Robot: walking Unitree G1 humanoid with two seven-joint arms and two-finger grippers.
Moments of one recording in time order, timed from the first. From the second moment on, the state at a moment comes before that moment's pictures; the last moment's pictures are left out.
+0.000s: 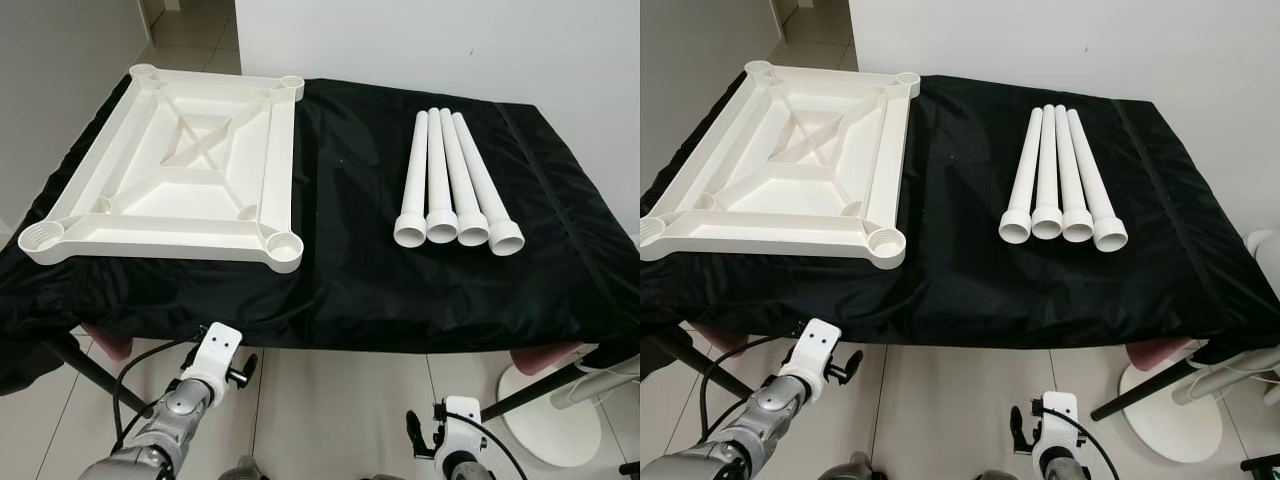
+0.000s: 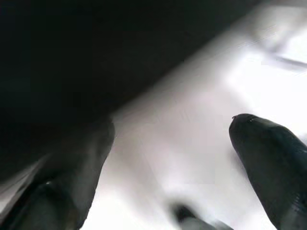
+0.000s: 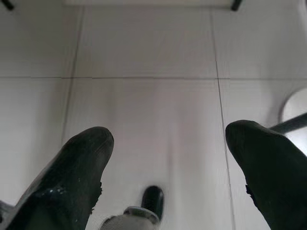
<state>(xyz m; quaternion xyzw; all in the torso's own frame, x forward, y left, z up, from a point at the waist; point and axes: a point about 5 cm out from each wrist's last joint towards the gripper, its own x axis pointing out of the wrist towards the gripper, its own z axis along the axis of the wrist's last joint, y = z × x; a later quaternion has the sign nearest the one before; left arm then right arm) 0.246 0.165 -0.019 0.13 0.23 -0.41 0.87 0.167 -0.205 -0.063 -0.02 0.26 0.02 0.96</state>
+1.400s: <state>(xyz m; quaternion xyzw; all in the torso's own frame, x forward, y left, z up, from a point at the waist) 0.224 0.185 0.060 0.13 0.11 -0.65 0.74 0.150 -0.183 0.041 -0.04 0.12 0.43 0.89</state>
